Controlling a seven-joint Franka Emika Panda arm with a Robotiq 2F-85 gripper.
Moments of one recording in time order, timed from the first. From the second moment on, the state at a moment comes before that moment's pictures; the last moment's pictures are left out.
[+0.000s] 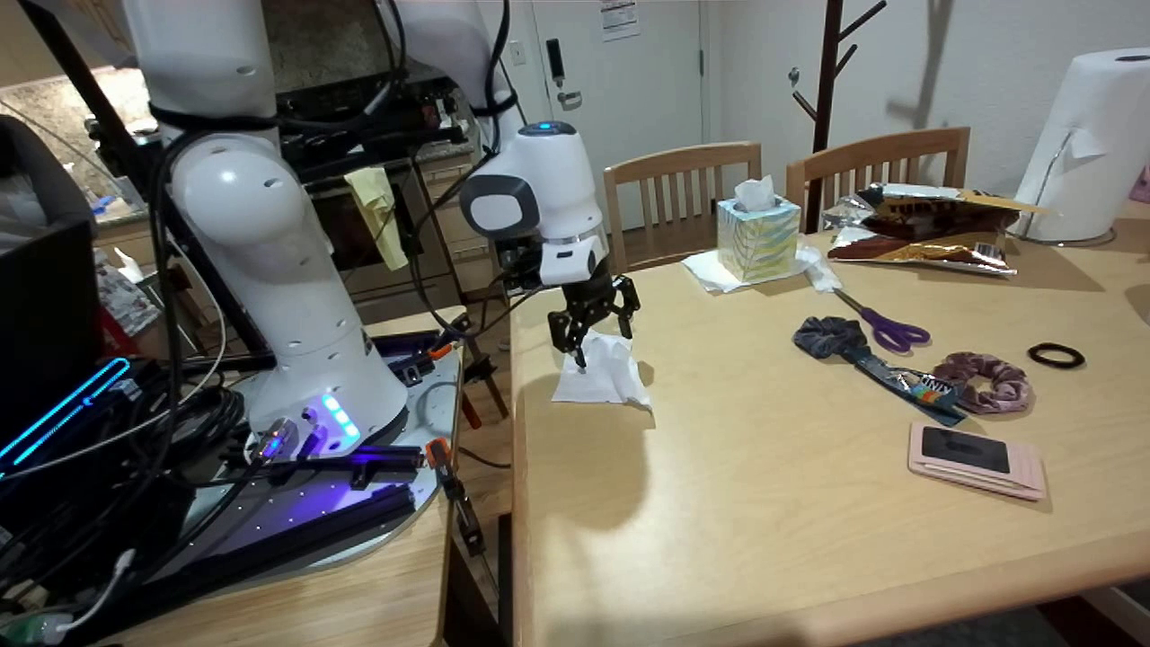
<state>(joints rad) 0.50 0.27 -0.27 -2.77 0.63 3.09 0.78</state>
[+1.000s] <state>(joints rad) 0.82 0.04 -0.49 -2.77 0.66 2.95 0.66</state>
